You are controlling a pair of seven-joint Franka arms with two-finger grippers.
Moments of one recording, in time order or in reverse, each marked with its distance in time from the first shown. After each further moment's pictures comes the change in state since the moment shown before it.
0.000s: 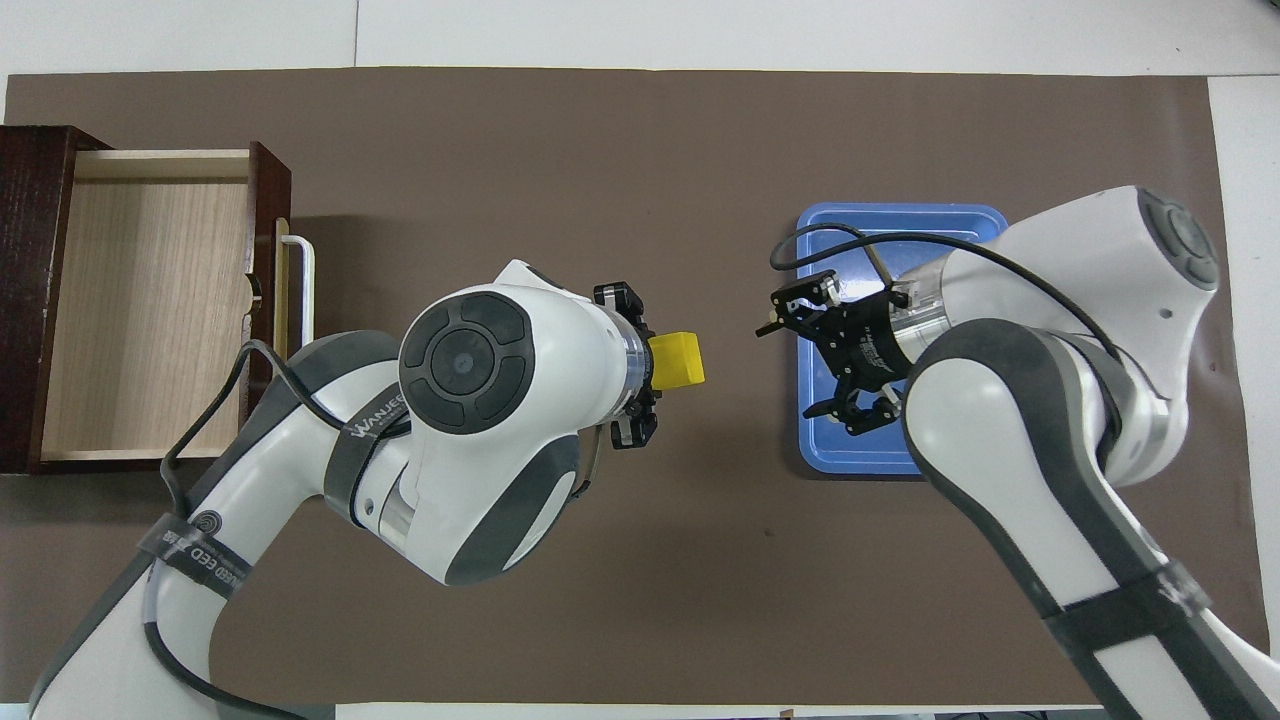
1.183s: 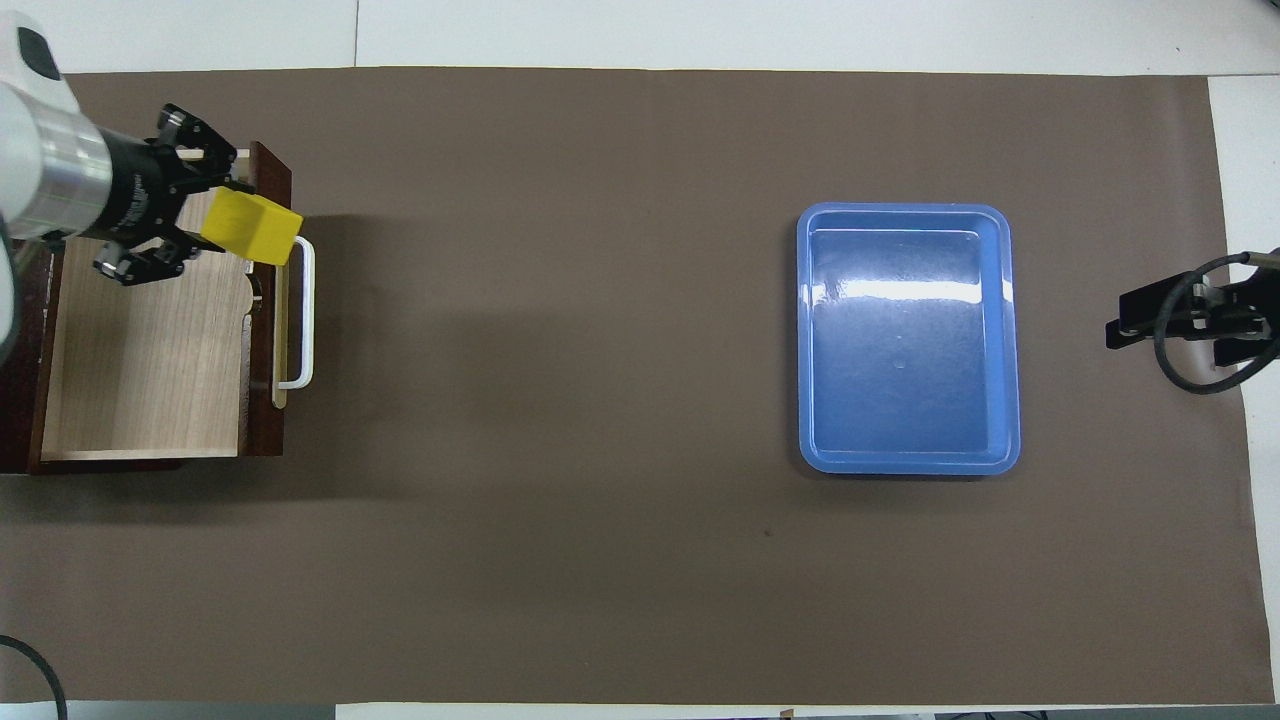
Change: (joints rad) left arm 0.510 -0.040 0.009 0.182 0.116 -0.290 1.038; right arm -0.355 -0.119 -0.007 0.307 -0.514 -0.522 -0.945
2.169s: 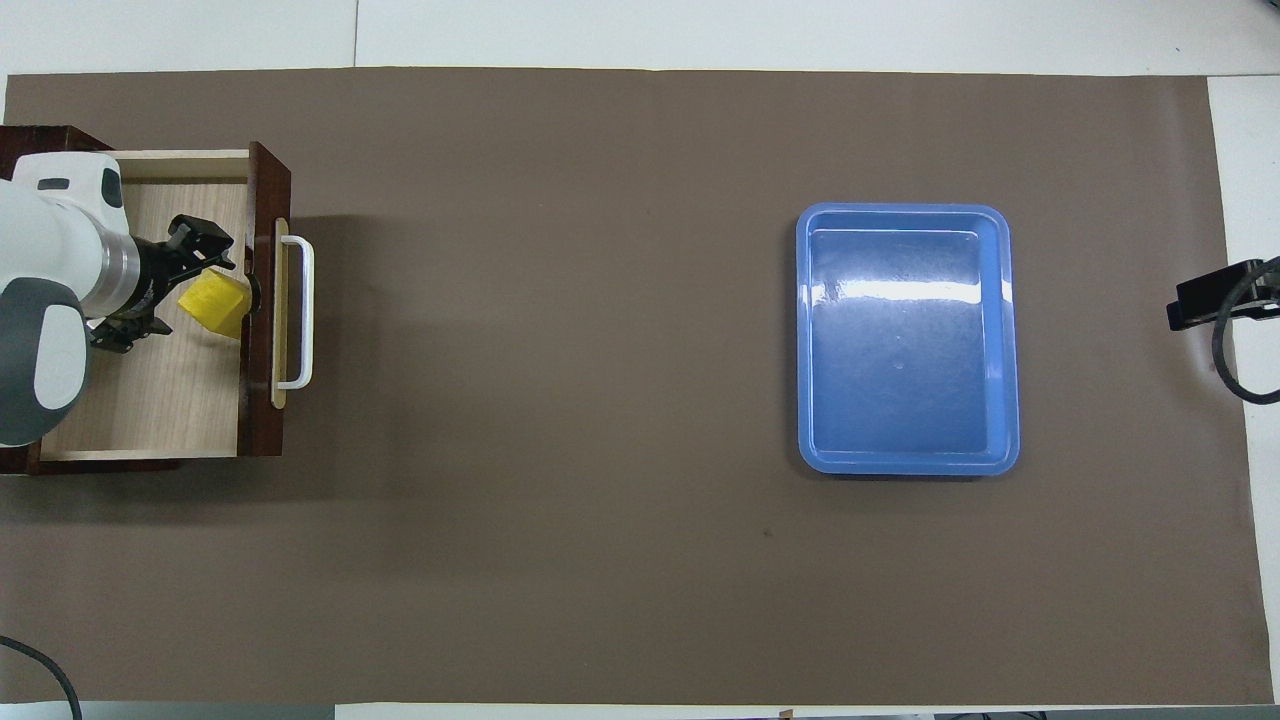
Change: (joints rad) left arm 0.135 -0.018 0.033 -0.331 0.158 0.226 0.352; right arm -0.009 0.041 -0.009 0.103 -0.129 0.002 -0.227
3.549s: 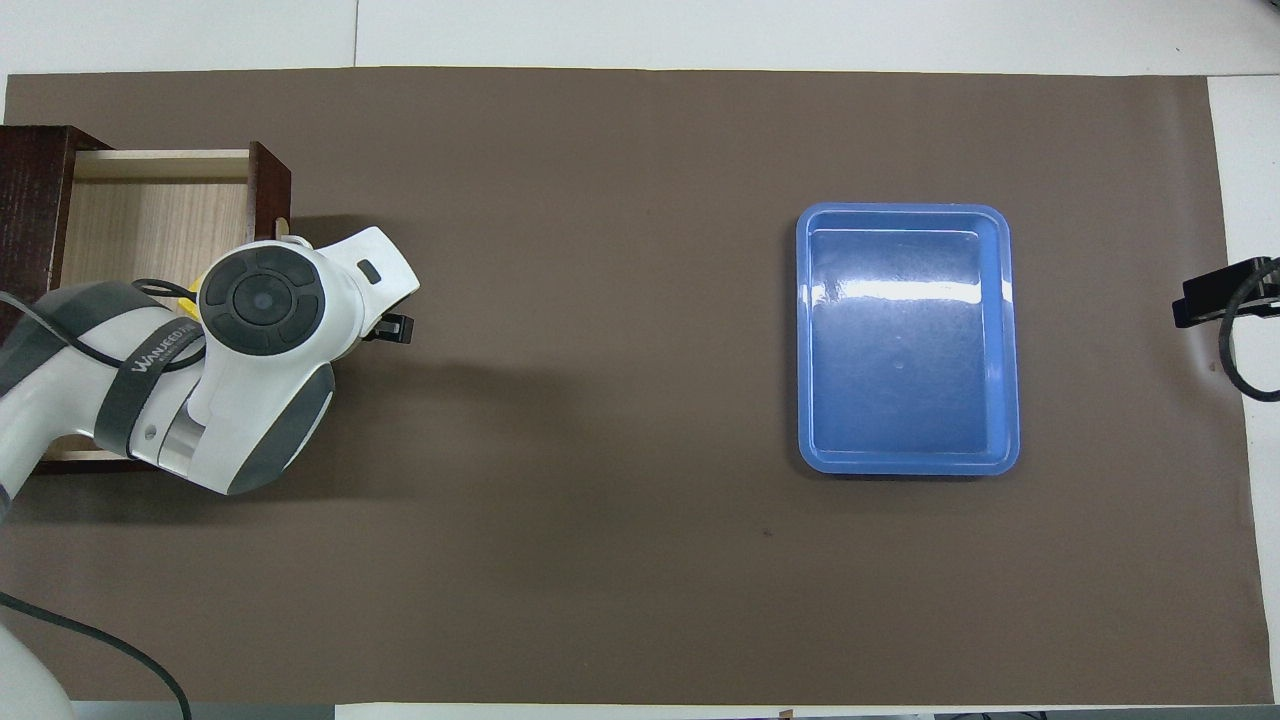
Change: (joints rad) left arm -0.305 0.010 -0.001 -0.054 0.247 -0.011 0.522; right arm -0.003 0.000 -0.005 0.000 0.000 0.007 0.000
